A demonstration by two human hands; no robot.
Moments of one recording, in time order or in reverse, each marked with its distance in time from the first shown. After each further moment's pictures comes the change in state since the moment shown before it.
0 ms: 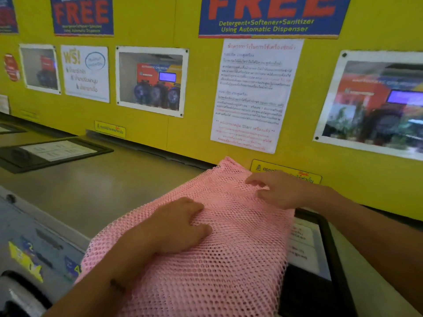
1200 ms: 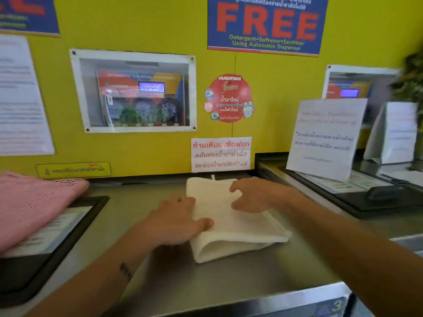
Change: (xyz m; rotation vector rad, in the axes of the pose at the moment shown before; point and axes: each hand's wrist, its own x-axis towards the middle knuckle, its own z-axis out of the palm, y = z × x) left_hand 0.012 0.432 0.150 0.061 -0.201 0.328; right_hand -0.381 0.254 -0.035 -0.013 -0.008 0.692
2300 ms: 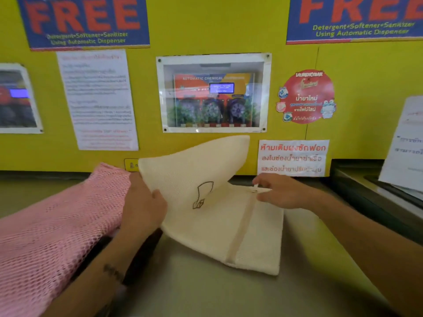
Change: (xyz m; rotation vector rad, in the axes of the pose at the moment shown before) left_hand -0.048 -0.152 -0.052 -0.580 0.805 -0.449; right_hand 0.071 -0.075 0.013 0.326 0.113 -0.233
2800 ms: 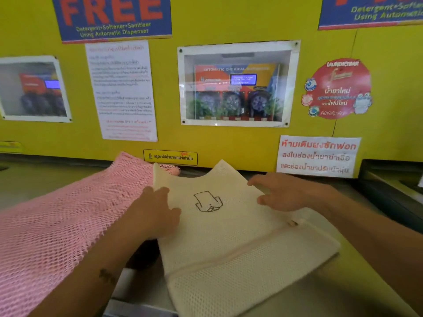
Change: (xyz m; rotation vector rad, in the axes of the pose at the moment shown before) left_hand -0.013 -0.004 -0.027 0.705 -0.427 0.013; right_hand 0.009 -0.033 0.003 -0.286 -0.205 -0.172
